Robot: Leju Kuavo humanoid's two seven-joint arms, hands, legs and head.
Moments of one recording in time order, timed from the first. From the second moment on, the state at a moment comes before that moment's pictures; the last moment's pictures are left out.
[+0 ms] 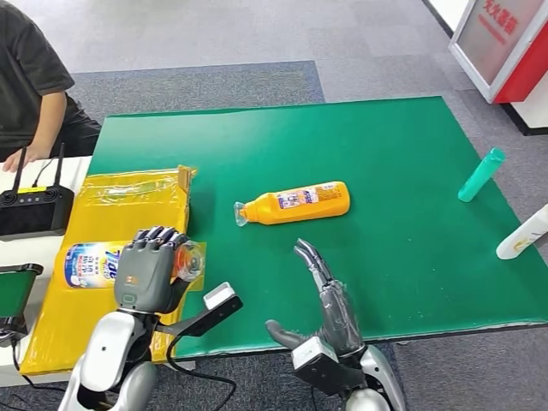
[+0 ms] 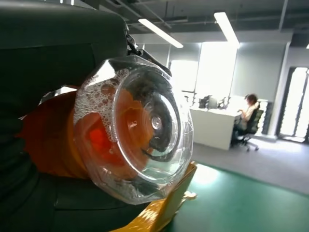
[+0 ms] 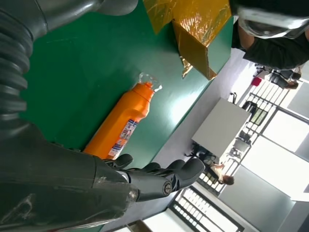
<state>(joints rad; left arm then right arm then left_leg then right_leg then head) 0.05 -0.12 -0.33 -1.81 -1.55 0.06 0.13 0.19 0.23 0.38 -1.70 0.69 -0.11 -0.37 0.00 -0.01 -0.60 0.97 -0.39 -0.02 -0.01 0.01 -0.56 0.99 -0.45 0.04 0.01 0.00</state>
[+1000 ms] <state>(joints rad) -0.14 0.05 -0.37 -1.32 -1.55 0.02 0.19 0.16 0.22 0.41 -1.59 0.65 -0.10 -0.38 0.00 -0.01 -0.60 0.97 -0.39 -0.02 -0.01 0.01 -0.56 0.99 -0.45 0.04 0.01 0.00</state>
